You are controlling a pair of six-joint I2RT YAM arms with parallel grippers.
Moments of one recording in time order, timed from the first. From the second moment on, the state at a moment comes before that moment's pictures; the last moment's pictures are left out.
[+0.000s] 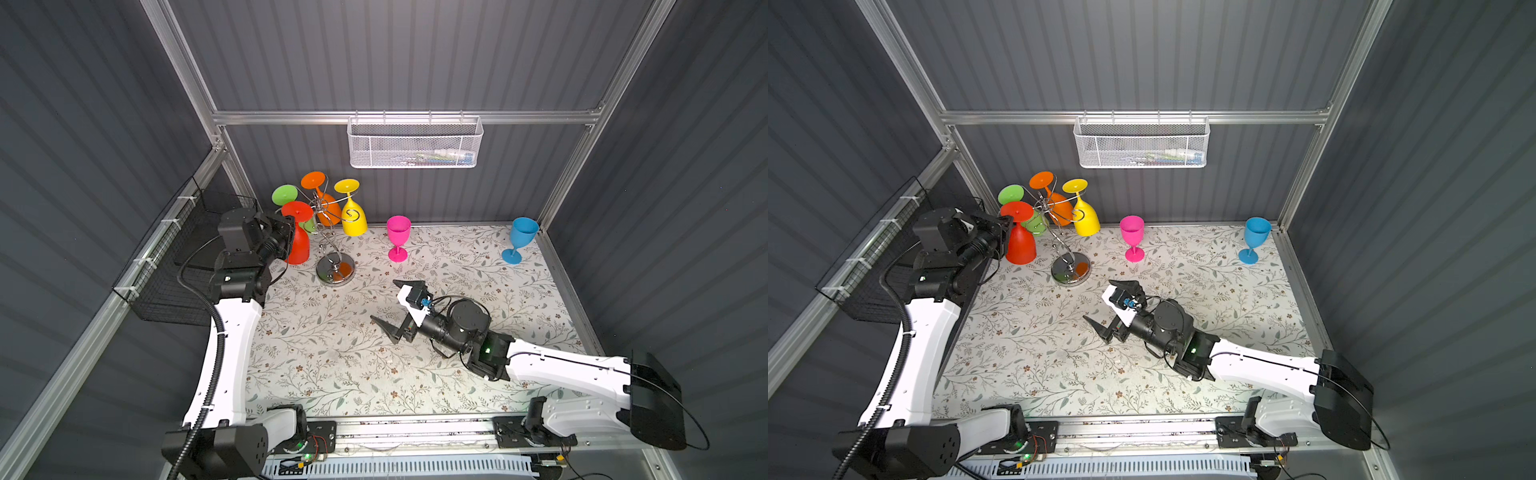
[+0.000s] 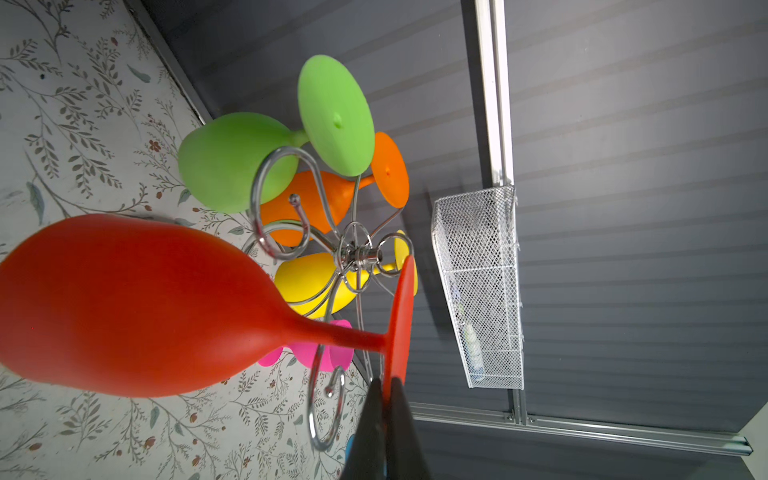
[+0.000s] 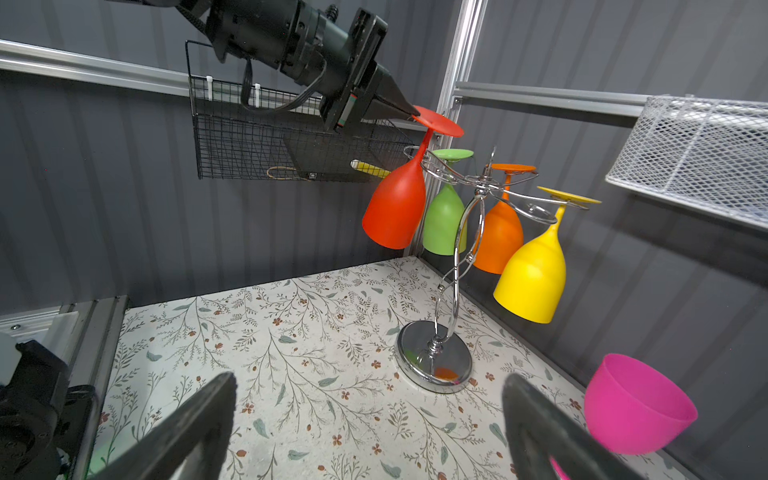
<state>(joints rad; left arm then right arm) 0.02 1.19 1.37 -0.44 0.20 -1.22 1.08 1.27 0.78 0.55 0.03 -0.18</state>
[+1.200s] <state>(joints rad) -0.51 0.98 0.95 -0.38 0.37 -0.77 0.57 1.10 1.06 -0.39 0.12 0.69</state>
